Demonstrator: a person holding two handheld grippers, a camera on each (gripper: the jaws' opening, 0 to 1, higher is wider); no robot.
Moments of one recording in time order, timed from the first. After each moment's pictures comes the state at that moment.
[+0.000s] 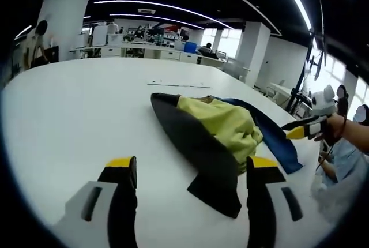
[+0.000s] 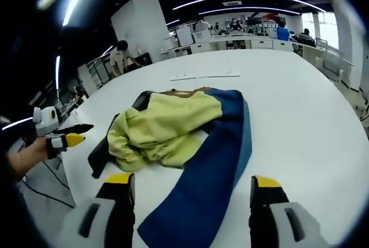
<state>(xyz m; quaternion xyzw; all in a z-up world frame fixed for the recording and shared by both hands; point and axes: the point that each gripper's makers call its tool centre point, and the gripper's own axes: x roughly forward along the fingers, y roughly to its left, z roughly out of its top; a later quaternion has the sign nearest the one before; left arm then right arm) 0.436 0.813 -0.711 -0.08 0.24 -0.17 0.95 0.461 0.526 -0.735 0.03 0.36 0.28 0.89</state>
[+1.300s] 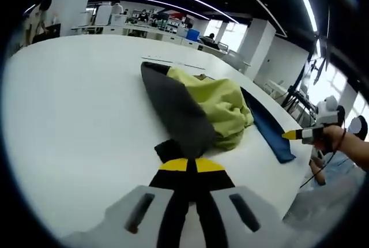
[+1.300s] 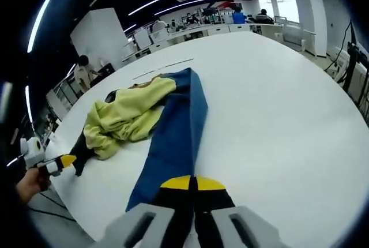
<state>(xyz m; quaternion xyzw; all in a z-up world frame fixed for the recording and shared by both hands) 0.407 0.794 -0.740 -0.12 0.28 -0.16 0.94 0.428 0.467 -0.759 0.09 0.39 0.14 0.90</state>
